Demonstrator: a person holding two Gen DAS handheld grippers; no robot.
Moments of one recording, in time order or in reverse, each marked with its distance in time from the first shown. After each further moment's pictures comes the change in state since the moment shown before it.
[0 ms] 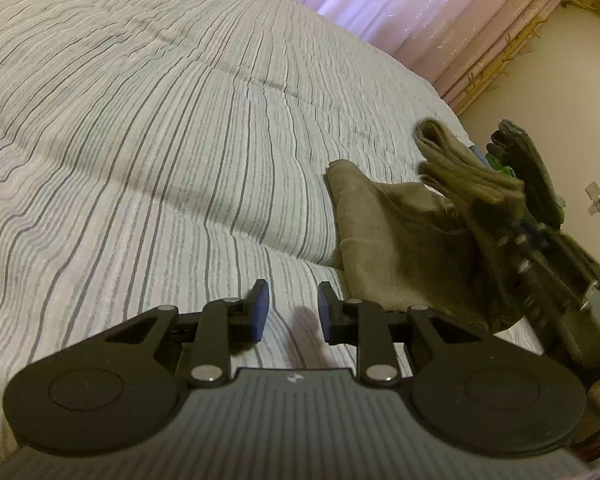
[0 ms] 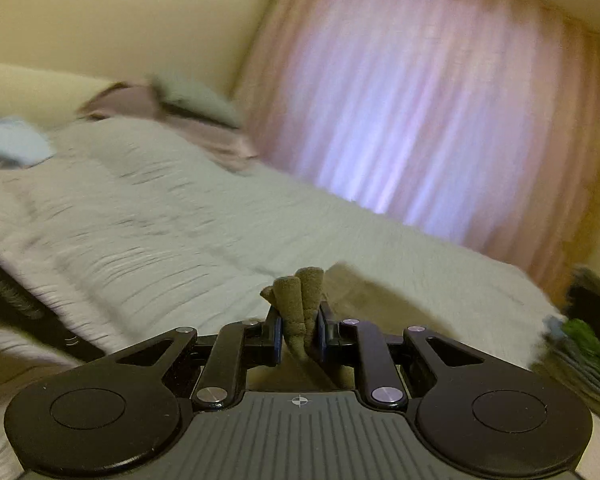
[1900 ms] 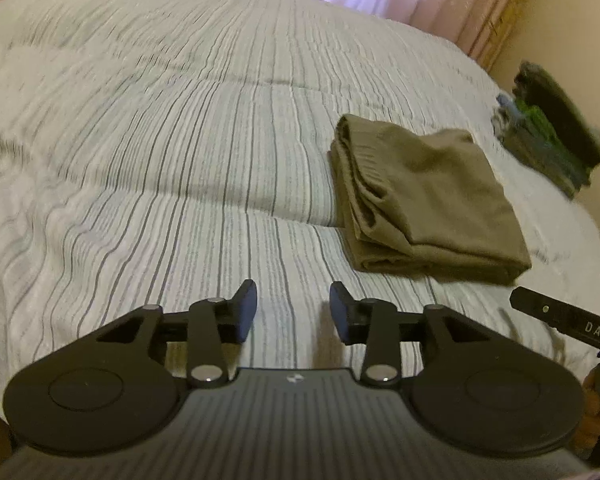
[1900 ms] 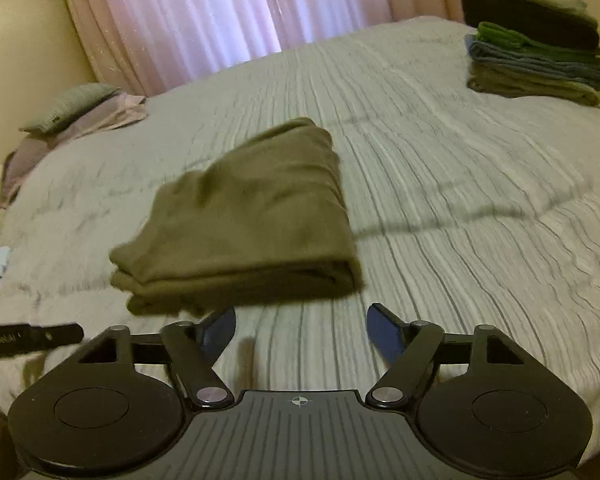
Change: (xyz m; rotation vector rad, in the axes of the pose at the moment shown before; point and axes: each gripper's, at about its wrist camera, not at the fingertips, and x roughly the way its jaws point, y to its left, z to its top) left arm -0.035 -0.059 -0.024 0.216 0.034 0.239; right arm -0.069 -0.091 -0.066 0.791 0.371 -0.041
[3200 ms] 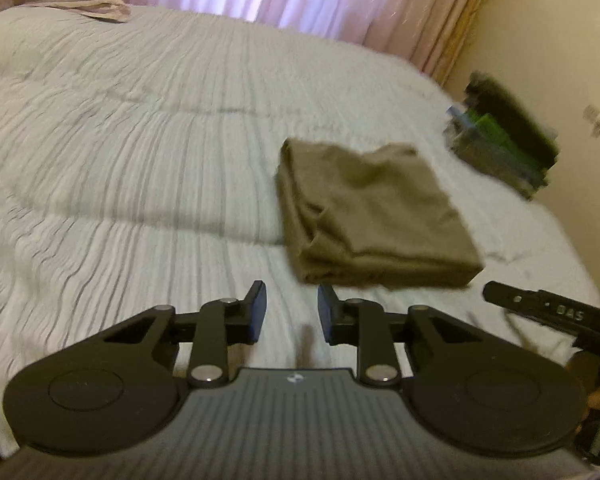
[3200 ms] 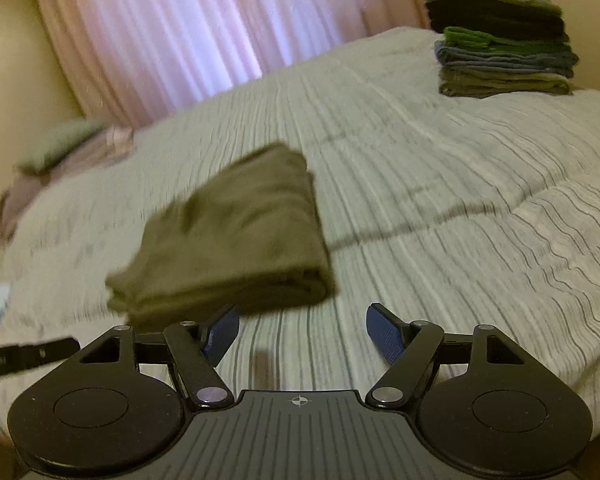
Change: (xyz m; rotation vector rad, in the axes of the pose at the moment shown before) left arm -0.013 -0.009 -0.001 0.043 -0.100 -0.166; right arm -0.008 -0.030 0.000 0.151 -0.103 0.020
